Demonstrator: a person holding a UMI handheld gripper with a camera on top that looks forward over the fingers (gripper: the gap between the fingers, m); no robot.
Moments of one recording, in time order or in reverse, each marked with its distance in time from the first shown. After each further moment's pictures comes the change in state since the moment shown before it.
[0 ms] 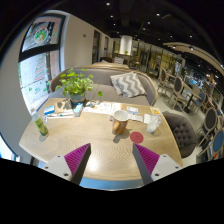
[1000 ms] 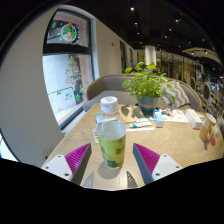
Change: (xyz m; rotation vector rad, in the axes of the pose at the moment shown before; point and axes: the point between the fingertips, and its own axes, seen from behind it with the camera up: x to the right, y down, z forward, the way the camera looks) arm -0.439 -0.011 0.166 0.172 -0.271 0.000
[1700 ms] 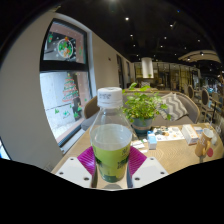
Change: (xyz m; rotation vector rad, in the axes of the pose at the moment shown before) arm 0.035 -0.089 -0.005 0.163 0.001 0.036
